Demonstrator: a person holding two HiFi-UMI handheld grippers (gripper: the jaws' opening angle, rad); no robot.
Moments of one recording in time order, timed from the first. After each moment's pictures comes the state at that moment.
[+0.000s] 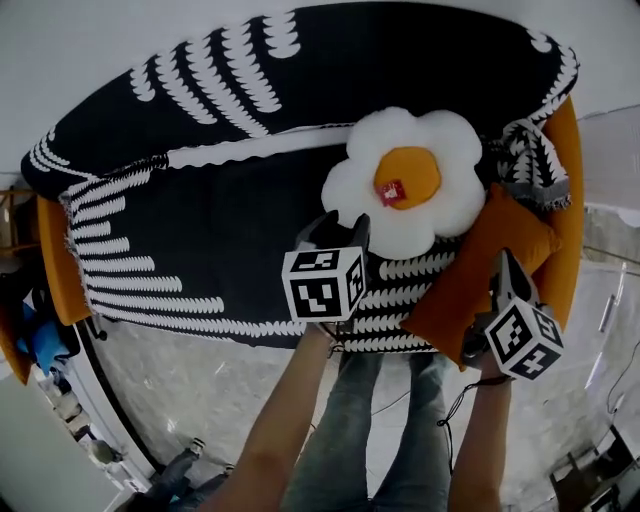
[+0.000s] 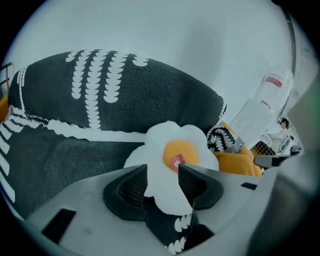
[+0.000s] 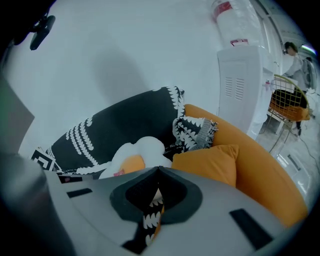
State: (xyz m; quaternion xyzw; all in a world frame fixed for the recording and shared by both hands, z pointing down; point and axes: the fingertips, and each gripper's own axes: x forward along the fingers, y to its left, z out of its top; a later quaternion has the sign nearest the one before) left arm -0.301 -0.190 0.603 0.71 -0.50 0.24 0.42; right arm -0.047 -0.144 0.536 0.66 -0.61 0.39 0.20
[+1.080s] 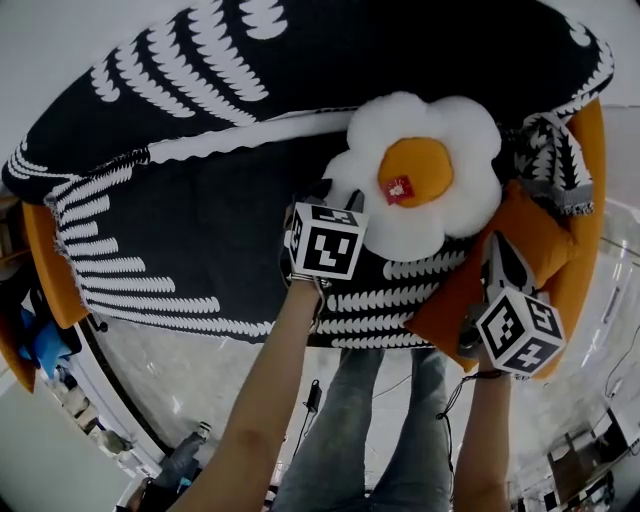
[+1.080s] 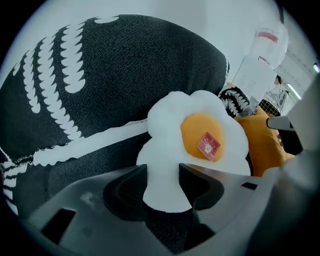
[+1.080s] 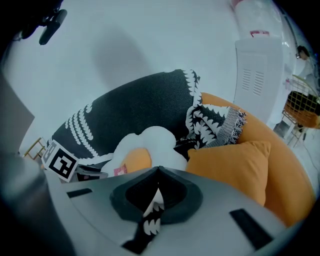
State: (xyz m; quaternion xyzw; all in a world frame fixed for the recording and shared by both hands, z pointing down) left arm -0.311 -0.225 0.681 0.73 -0.41 0.40 0.37; right arm -0.084 -0.177 0.571 0.62 -0.63 0.40 0.24
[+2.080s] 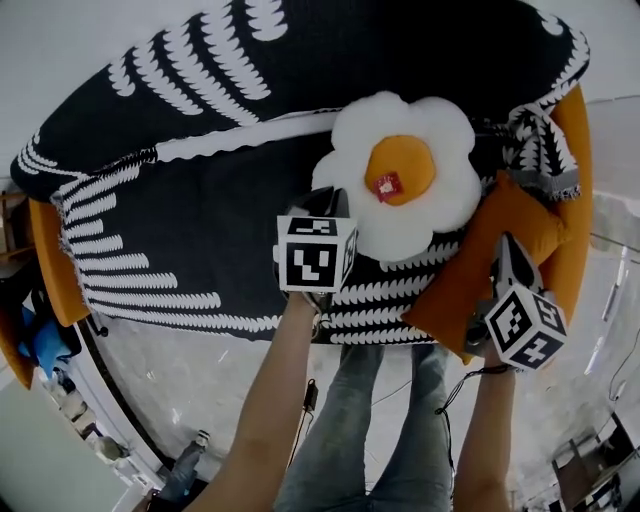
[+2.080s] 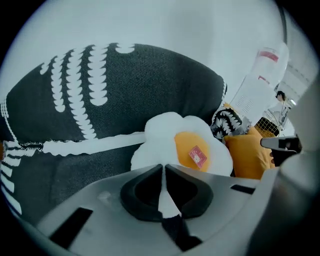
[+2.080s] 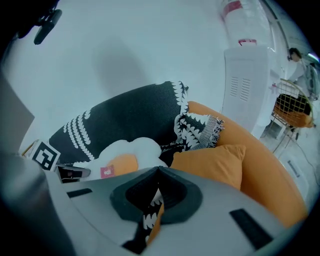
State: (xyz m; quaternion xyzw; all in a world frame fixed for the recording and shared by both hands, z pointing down) left arm -0.306 -0.216 0.630 0.73 -0.46 0.34 0.37; right arm -0.041 -0.157 0.555 0.65 -0.62 0.38 0.22
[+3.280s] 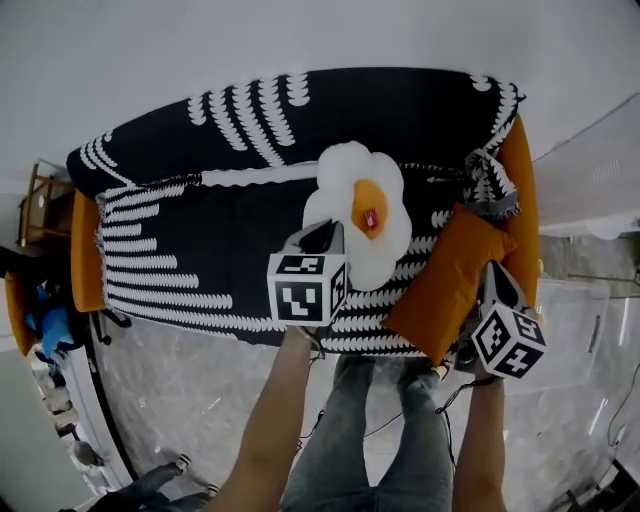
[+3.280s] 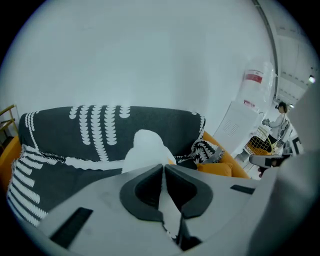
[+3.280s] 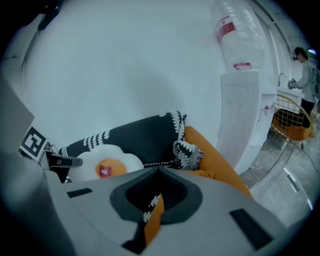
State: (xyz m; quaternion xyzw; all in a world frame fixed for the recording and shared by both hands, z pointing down) left arm -0.277 -0.165 0.451 0.75 -0.53 0.25 0.32; right arm -0.002 -0.110 0.438 0.64 -0.67 0.33 0.18
